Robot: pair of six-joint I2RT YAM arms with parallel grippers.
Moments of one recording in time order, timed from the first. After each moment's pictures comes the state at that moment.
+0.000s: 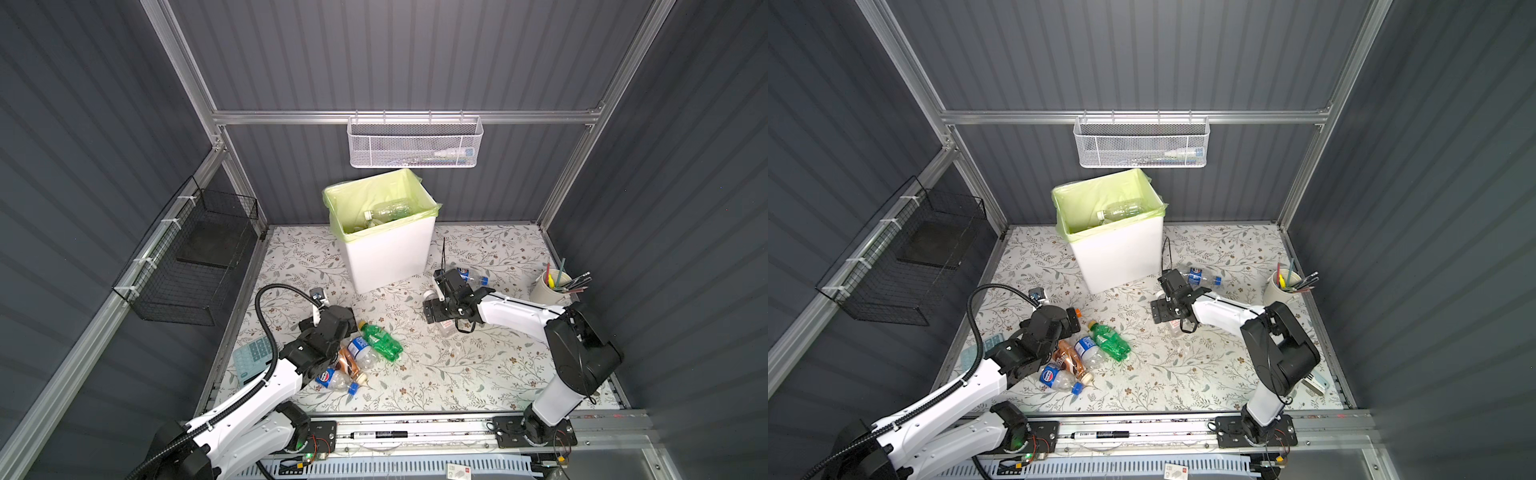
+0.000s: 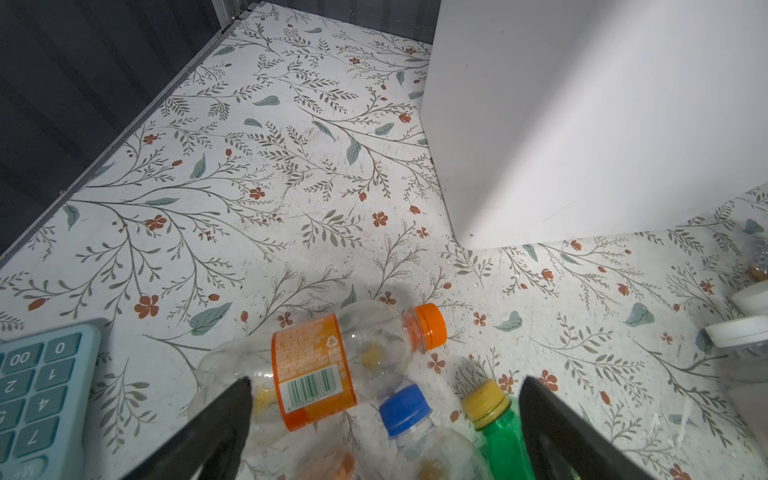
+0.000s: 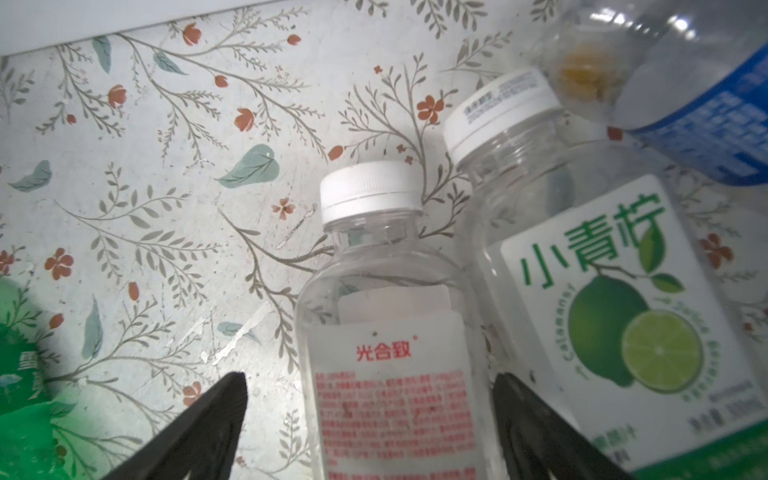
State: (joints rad) left arm -0.66 0.95 0.54 -0.33 -0.61 -0.62; right arm 0.61 1.70 1.00 -0.35 0.09 0.31
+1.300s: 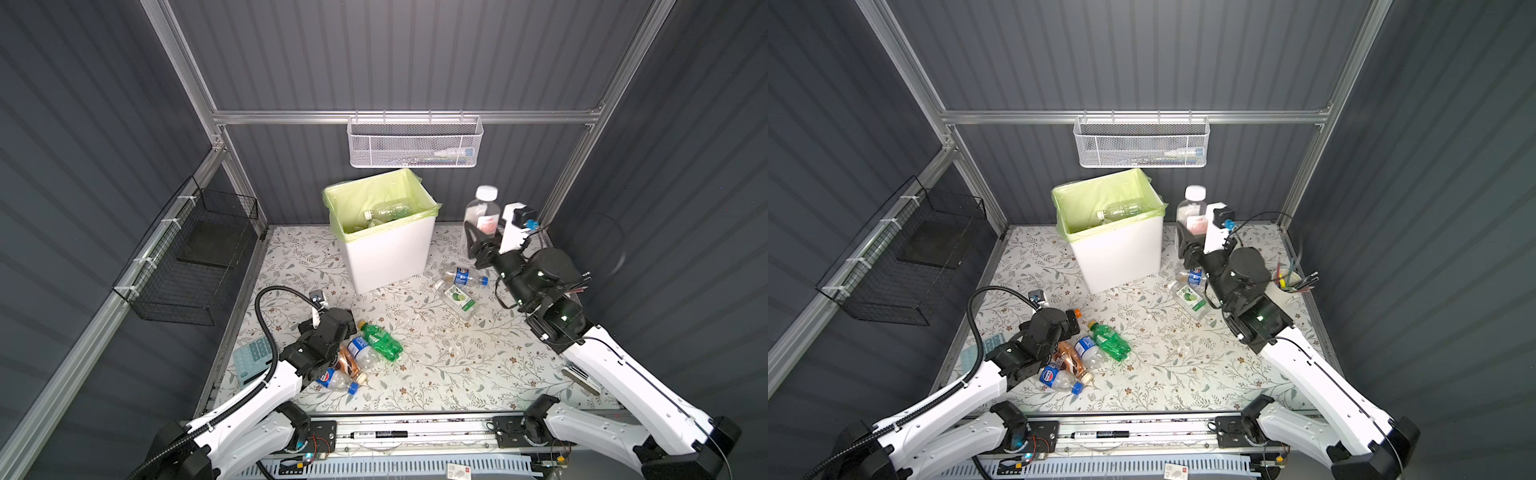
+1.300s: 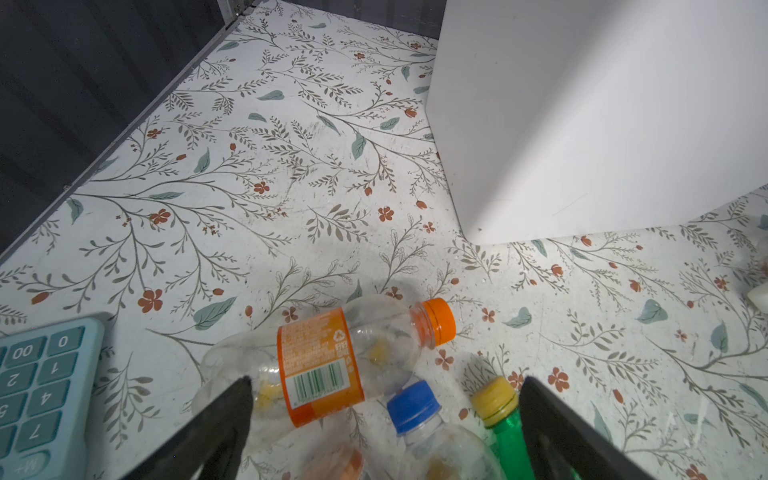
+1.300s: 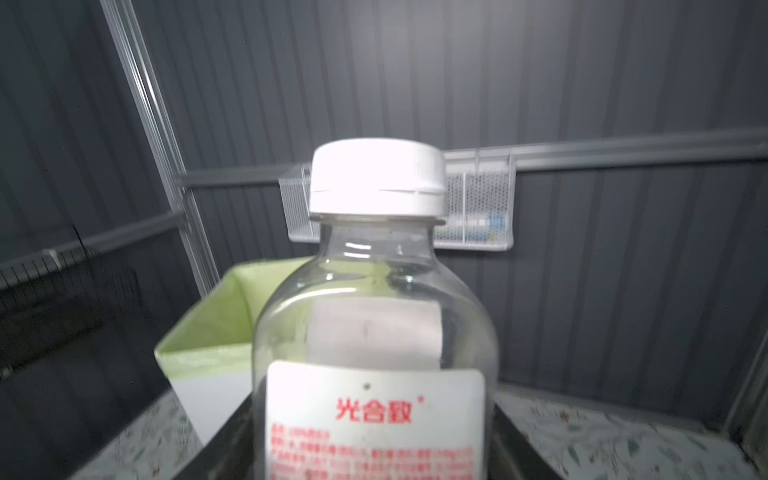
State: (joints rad) left arm -0.66 0.94 0.51 -0.32 -0.62 -0.62; right arm 0.61 1.04 1.11 0.20 0.24 0.05
